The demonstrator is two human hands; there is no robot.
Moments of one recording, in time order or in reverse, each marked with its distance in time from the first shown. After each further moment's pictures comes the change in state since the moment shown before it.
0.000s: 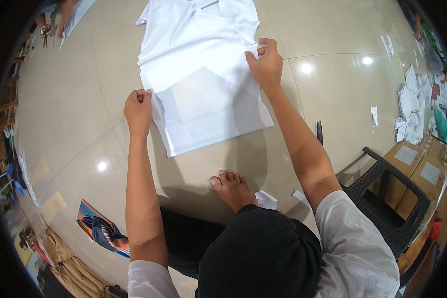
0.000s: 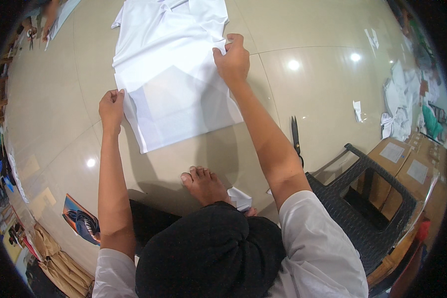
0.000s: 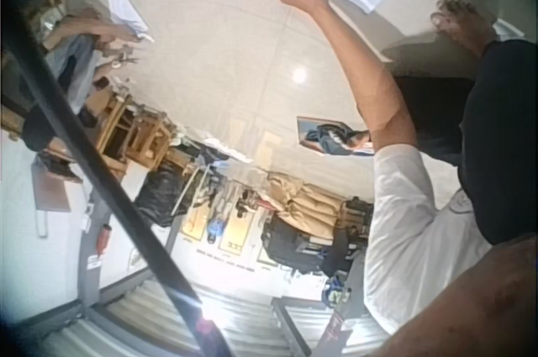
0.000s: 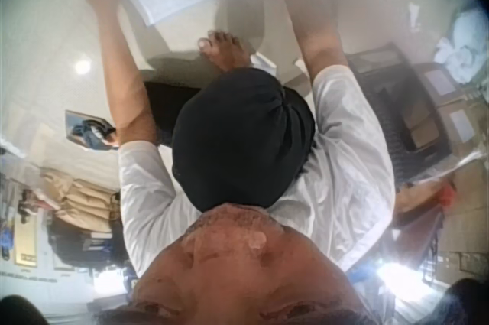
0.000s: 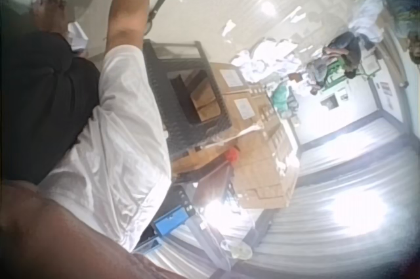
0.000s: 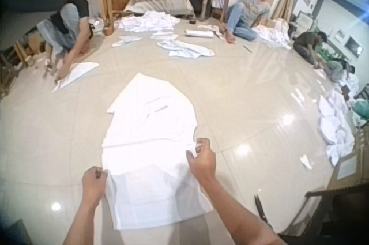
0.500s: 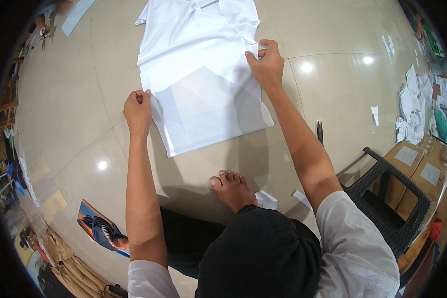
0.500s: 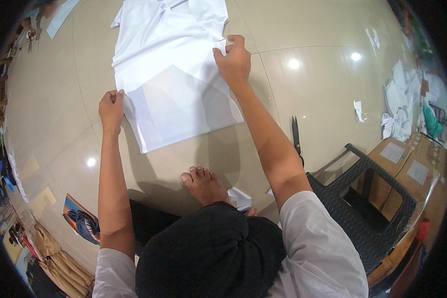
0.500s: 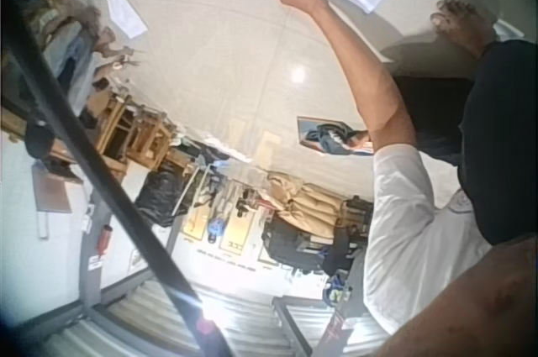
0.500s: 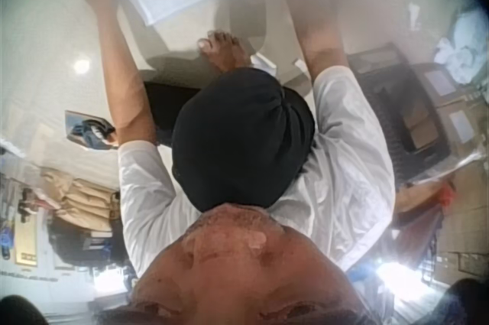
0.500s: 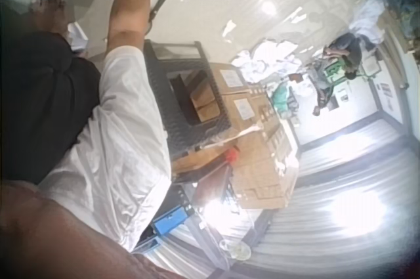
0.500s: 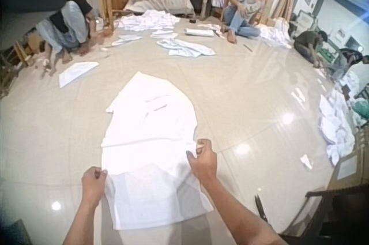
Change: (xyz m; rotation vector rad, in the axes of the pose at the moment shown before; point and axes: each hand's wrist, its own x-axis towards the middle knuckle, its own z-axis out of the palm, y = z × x) left_hand 0.002 -0.005 0.002 0.001 -0.004 -0.012; right_hand 0.001 0.006 -0.002 0.021 -0.020 0.015
